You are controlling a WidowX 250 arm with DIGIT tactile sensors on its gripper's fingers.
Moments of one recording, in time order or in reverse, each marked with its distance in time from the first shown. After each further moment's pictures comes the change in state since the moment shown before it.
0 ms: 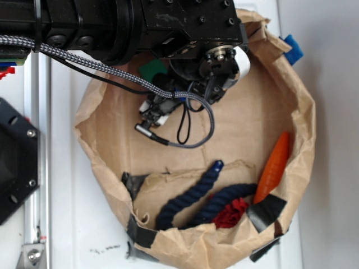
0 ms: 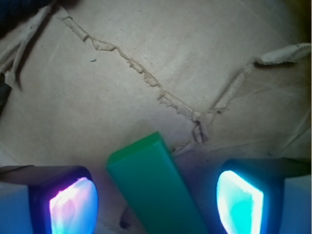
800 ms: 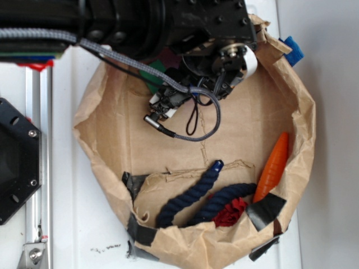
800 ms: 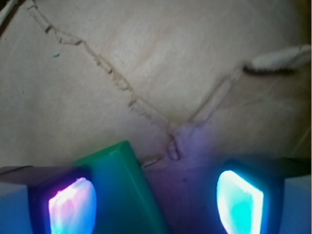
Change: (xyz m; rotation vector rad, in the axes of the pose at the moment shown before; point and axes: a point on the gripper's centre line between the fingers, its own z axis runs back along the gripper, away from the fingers) arm 0.004 0.014 -0.017 0.006 0.006 -0.061
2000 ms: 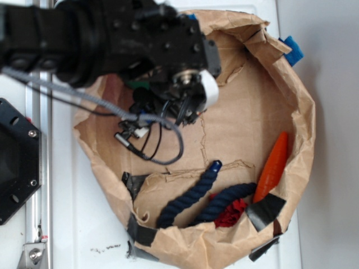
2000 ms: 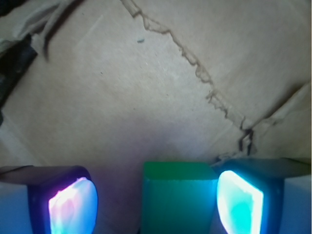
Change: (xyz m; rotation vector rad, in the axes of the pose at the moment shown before) arm -0.003 -0.041 0.010 0.023 -0.055 -0.116
